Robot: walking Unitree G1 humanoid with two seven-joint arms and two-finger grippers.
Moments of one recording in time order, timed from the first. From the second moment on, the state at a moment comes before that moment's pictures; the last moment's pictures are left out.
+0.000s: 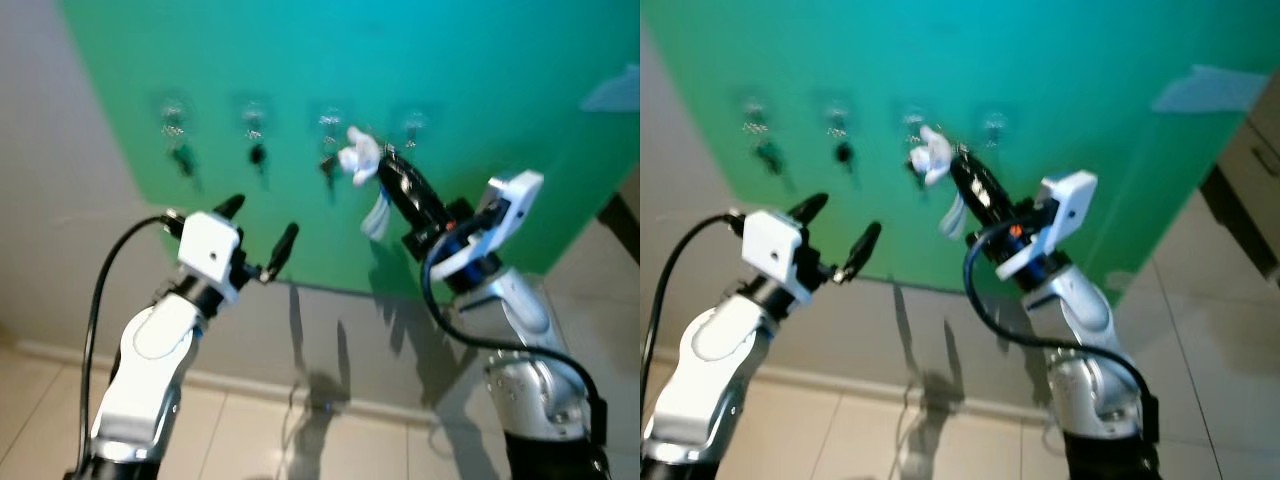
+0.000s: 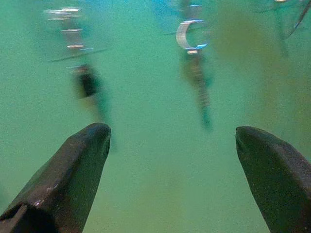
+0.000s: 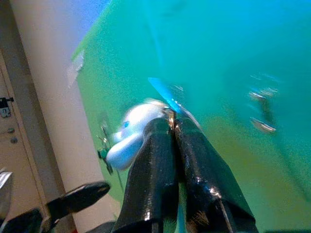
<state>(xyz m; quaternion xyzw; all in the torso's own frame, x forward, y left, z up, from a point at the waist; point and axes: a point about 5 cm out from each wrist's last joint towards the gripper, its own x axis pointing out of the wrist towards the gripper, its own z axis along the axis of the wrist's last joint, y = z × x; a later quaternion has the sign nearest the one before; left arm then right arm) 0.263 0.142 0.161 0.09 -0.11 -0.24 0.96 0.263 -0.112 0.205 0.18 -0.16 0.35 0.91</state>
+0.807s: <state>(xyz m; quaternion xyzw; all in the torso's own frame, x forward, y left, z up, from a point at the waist) 0.255 0.132 0.156 0.07 -0.10 -0.27 0.95 0.275 -0.098 0.202 0.13 -0.12 0.40 0.90</state>
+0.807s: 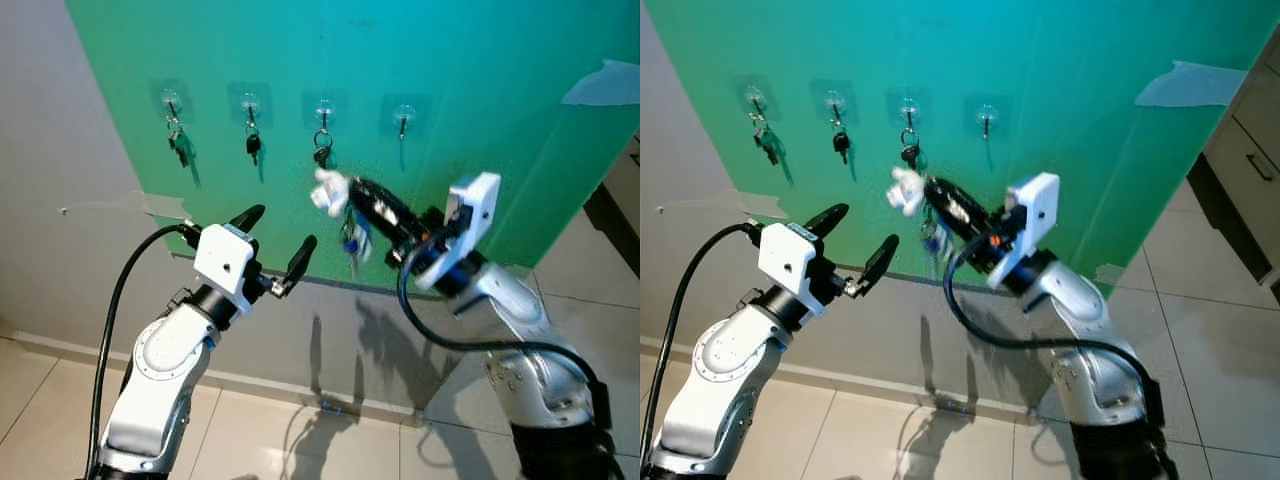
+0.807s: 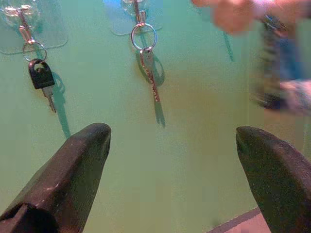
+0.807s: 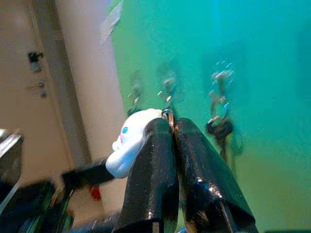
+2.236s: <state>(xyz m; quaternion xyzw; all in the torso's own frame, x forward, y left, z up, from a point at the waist) 0.246 0.120 0.161 0.05 -0.12 -0.33 0.94 0.311 -0.120 0.208 0.24 -0.09 0.26 0.93</state>
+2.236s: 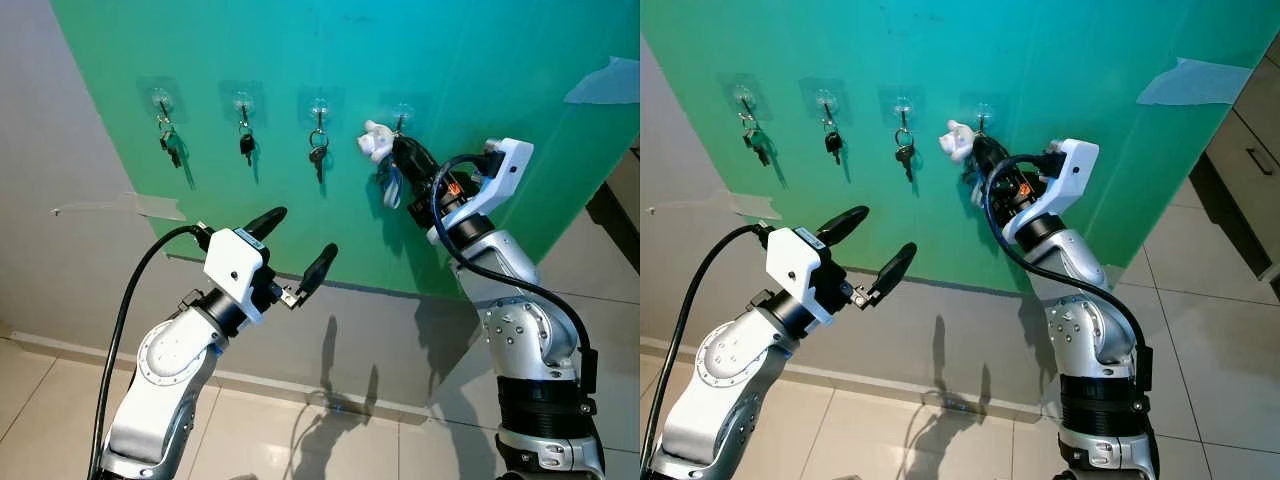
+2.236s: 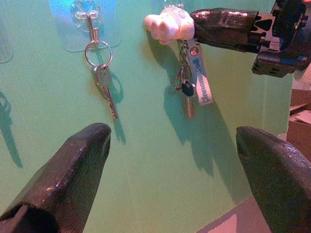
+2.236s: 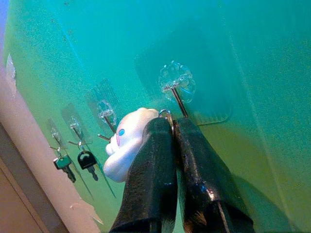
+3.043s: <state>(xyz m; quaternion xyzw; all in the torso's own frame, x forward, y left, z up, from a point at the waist) 0.246 0.120 0.161 0.05 -0.12 -0.33 0.94 0.315 -0.124 0.199 0.18 -0.06 0.23 0.95</state>
